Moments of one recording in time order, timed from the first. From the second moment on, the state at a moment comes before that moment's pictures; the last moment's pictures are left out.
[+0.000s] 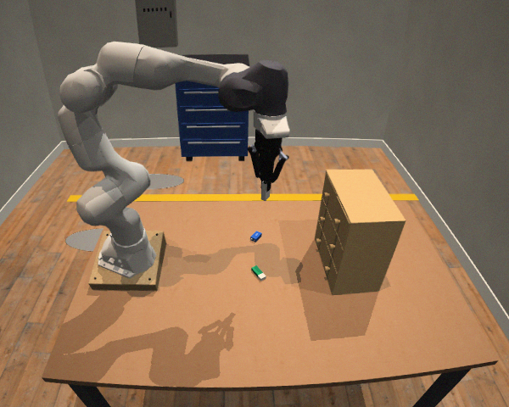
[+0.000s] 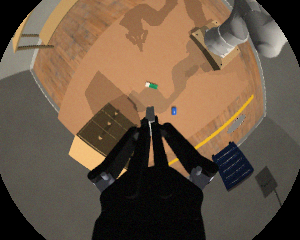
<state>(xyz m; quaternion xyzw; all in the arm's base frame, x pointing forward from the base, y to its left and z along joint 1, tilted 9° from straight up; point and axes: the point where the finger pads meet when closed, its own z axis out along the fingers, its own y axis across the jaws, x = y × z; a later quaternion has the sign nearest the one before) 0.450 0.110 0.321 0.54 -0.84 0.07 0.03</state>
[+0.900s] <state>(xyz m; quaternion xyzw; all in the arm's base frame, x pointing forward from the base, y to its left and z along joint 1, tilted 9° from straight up) 0.450 0.142 0.287 0.82 -0.57 0.05 0.05</state>
